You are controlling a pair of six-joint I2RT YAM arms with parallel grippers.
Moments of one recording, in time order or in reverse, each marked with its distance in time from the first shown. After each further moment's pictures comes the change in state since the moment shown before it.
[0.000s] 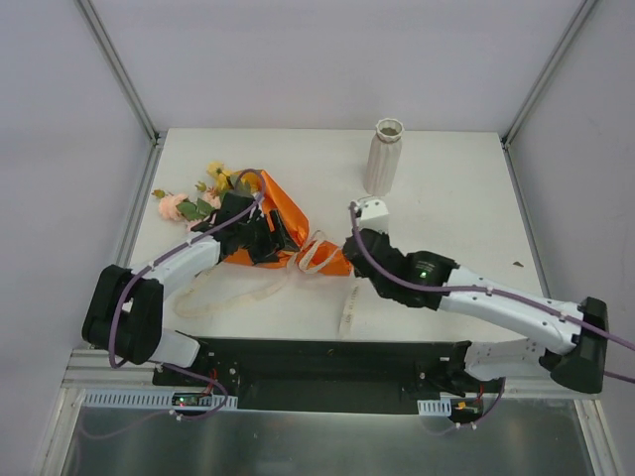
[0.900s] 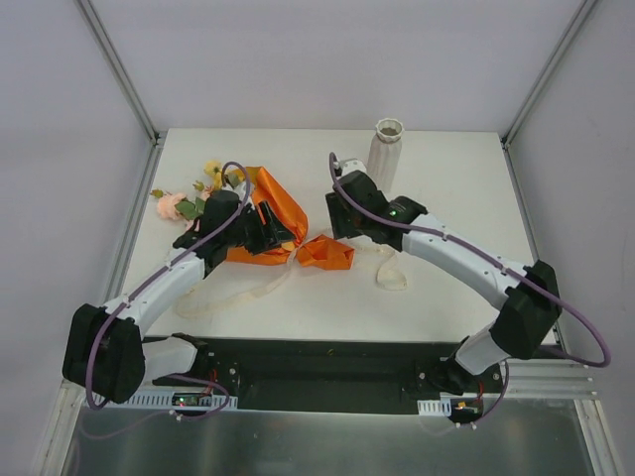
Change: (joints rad) left arm 0.001 -0.165 -0.065 0.099 -0.029 -0.023; right arm -0.355 0.258 0.247 -0.029 -0.358 -0.177
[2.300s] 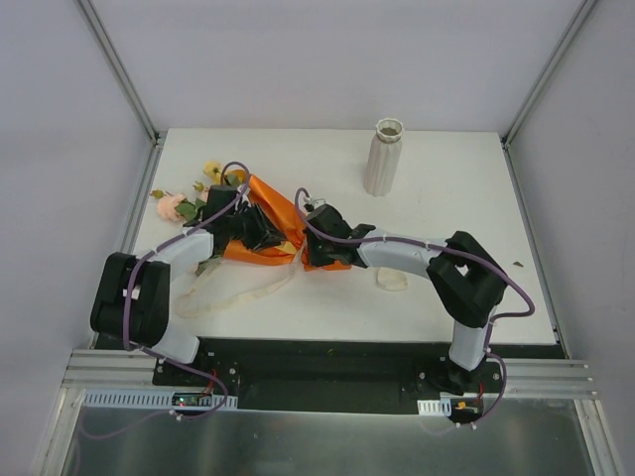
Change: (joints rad) left arm 0.157 0.312 0.048 0.127 0.172 -0.068; right arm 0.071 0.336 -0.147 0.447 -0.267 0.201
